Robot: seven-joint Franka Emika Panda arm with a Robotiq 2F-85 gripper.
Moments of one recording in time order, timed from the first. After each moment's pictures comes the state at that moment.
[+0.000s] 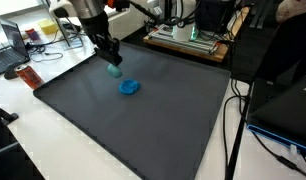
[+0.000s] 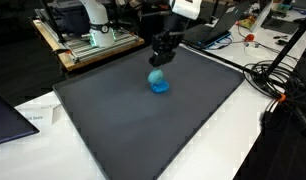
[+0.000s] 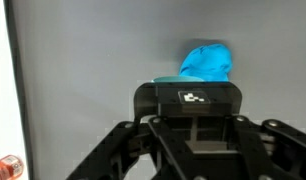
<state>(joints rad) 0.05 0.43 -0.05 -1.68 -0.19 1.91 0.10</state>
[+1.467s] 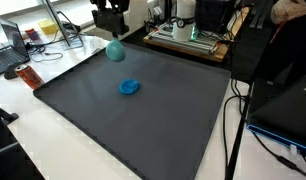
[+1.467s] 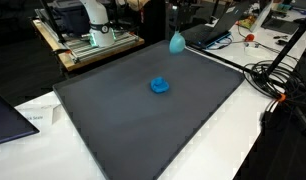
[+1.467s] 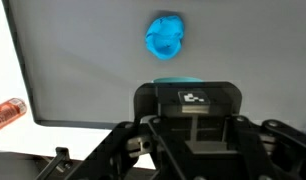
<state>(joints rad) 0.08 0.16 0.03 -1.77 -0.16 1.97 0.13</state>
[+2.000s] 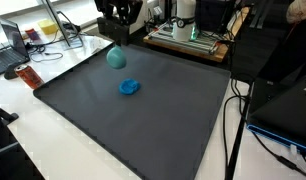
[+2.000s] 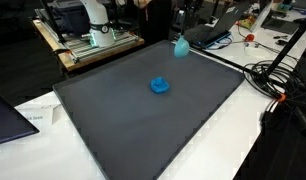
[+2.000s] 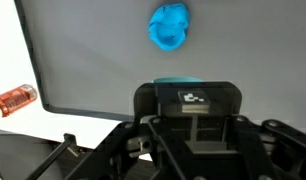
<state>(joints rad) 0.14 0.18 0.04 -1.80 -0.29 2.03 0.25</state>
